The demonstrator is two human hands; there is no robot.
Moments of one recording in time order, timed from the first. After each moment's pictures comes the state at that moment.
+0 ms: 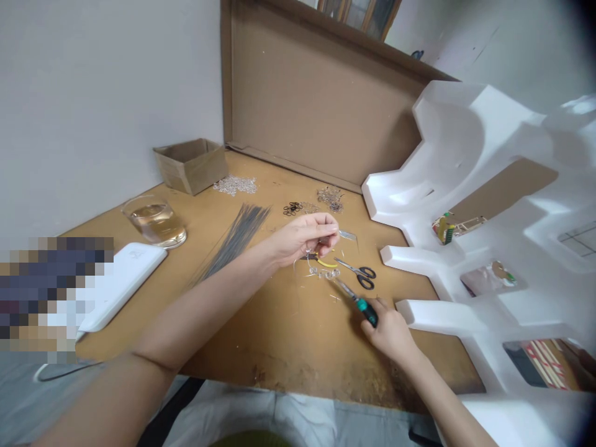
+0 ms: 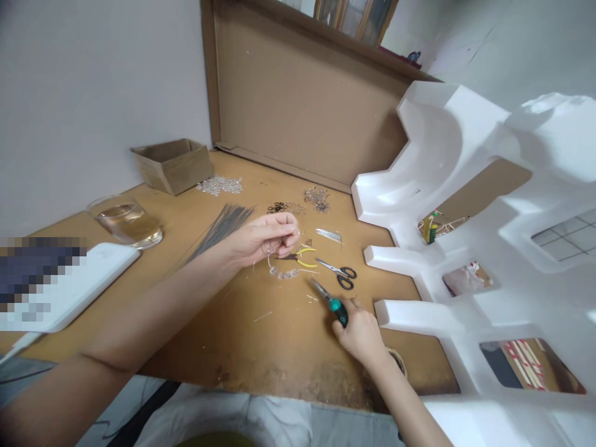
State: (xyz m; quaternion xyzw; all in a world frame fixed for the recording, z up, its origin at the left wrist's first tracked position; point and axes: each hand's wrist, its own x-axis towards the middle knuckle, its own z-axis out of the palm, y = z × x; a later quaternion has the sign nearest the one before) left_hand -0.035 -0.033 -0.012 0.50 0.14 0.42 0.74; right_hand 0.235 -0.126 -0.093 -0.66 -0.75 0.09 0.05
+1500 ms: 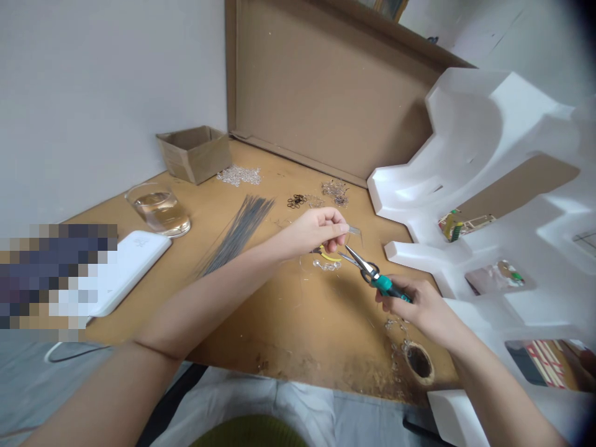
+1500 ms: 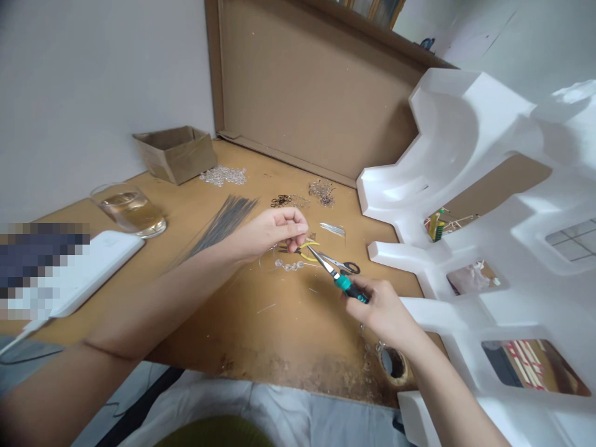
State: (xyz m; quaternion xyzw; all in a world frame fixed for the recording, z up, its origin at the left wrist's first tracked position) left_hand -0.030 -0.042 -0.004 0.60 0.28 0.43 0.61; right_hand 0.208 -0.117 0.013 -0.61 -0.70 0.35 0.11
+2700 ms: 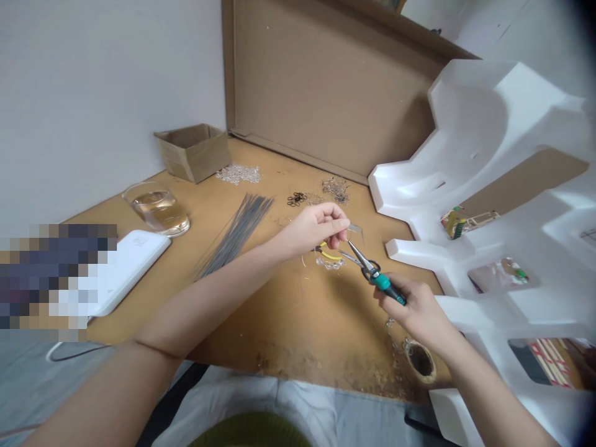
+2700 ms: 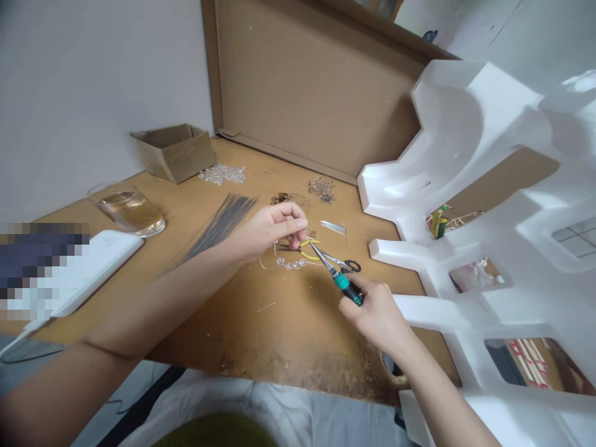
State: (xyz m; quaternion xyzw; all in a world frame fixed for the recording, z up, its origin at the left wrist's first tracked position) left_hand -0.027 -0.042 -0.005 0.59 0.28 0.47 0.60; right_hand 0.203 -0.121 0.000 -0.62 -0.73 0.25 0.15
